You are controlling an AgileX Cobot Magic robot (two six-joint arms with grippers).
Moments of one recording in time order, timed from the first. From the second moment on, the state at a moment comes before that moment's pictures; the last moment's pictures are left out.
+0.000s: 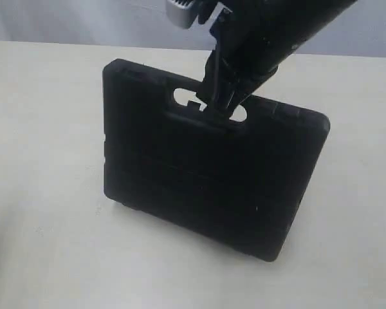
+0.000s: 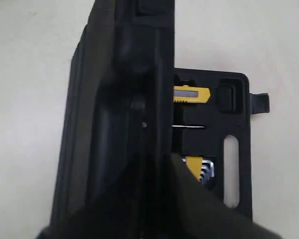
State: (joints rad) left arm -0.10 0.00 0.01 0.02 0.27 -0.18; right arm 0.49 1.57 -1.36 0.22 0.94 -0.70
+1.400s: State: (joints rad) left arm -0.10 0.00 0.01 0.02 0.27 -0.18; right arm 0.31 1.88 -1.47 -0.01 0.51 -0.79
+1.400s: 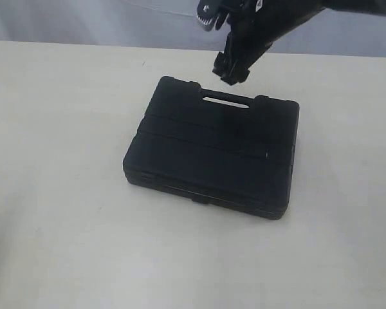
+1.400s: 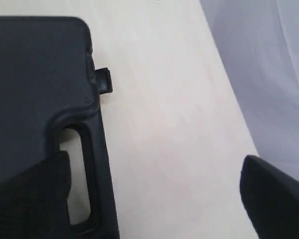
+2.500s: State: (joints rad) left arm -0.10 0.00 0.01 0.02 0.27 -0.18; right arm 0.43 0.93 -1.00 0.59 1.15 -0.32
